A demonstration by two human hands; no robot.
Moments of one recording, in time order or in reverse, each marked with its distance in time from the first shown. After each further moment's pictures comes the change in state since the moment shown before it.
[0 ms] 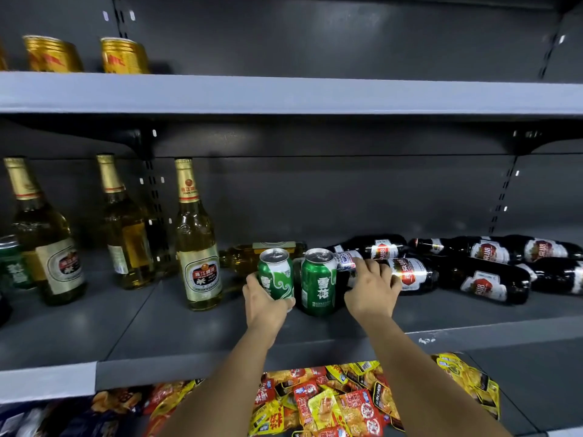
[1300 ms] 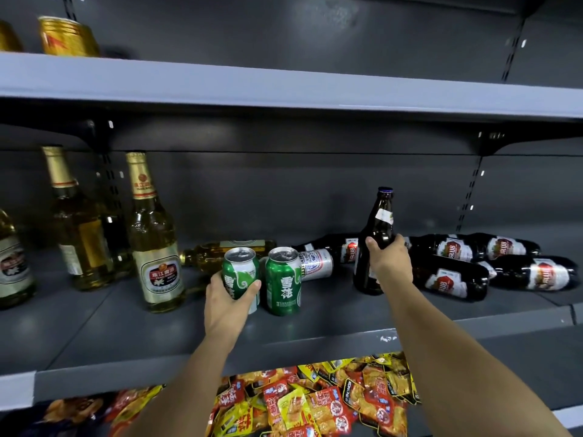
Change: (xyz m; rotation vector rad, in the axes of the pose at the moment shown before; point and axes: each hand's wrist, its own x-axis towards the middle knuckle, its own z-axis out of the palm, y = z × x) left_hand 0.007 -0.013 0.008 0.043 0.092 0.084; right_hand 0.082 0.077 -0.037 0.618 0.042 0.434
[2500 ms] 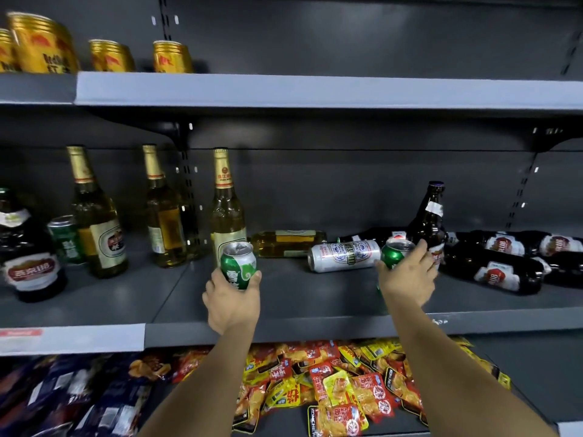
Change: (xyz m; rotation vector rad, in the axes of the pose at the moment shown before) left_hand -0.027 -0.006 -0.094 0.269 0.357 -0.070; right_hand -0.117 -0.004 0.038 -0.244 0.212 -0.190
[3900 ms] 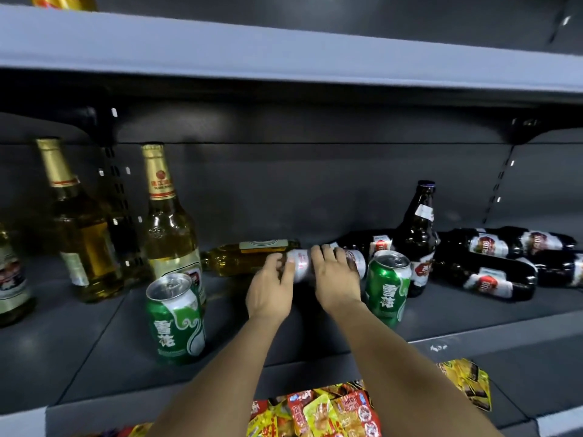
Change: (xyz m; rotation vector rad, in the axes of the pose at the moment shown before) left_hand 0.025 0.058 0.125 -0.061 -0.454 0.350; right_hand 0.024 -0.040 0.085 -0.553 -0.277 -0.663
